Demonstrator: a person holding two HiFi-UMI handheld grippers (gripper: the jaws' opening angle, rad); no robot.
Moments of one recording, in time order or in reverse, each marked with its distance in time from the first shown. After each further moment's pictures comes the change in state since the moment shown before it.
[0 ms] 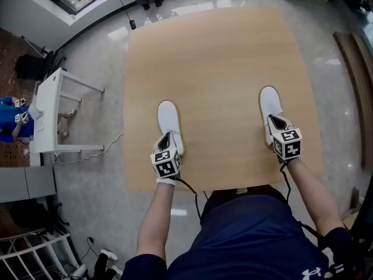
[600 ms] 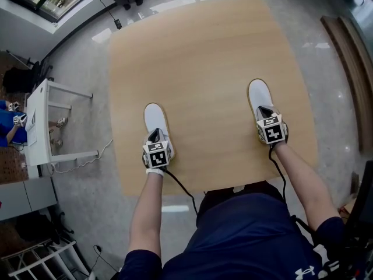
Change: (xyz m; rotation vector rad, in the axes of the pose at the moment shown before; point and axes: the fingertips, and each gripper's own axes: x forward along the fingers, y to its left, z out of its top) left arm 0.059 0.006 -0.022 0.234 0.137 0.019; right arm 0.042 -0.043 -0.049 -0.058 0.189 -0.130
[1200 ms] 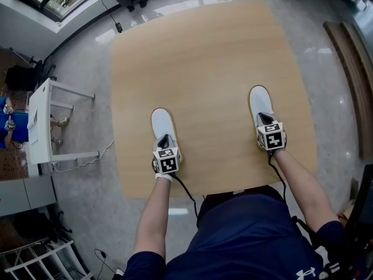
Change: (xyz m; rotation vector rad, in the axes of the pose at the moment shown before) left arm 0.003 -0.033 -0.014 -0.015 0.003 -0.007; right arm 0.003 0.002 -0.005 0.087 -0.032 0.015
